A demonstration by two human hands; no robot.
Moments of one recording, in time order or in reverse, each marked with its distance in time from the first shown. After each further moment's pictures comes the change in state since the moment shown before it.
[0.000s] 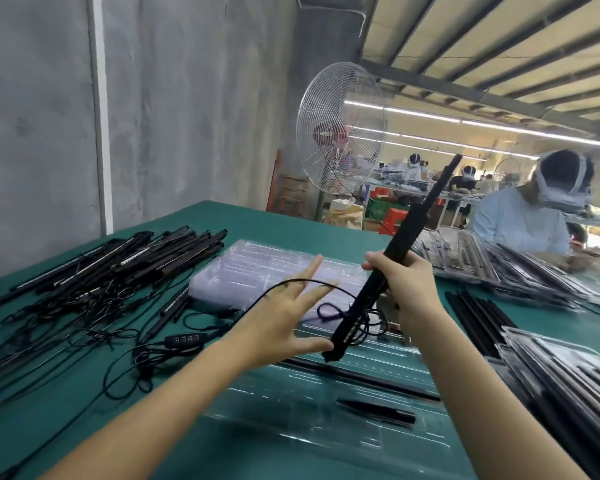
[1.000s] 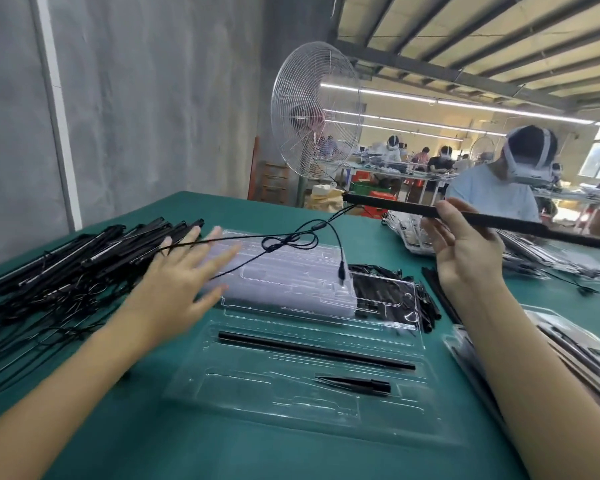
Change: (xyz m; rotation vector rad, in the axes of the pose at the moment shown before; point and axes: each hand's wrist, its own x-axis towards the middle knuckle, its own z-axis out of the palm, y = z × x) left_hand -0.047 -0.041 -0.051 0.441 0.243 -0.079; right_hand -0.009 -0.032 -0.074 0.658 0.209 -0.203
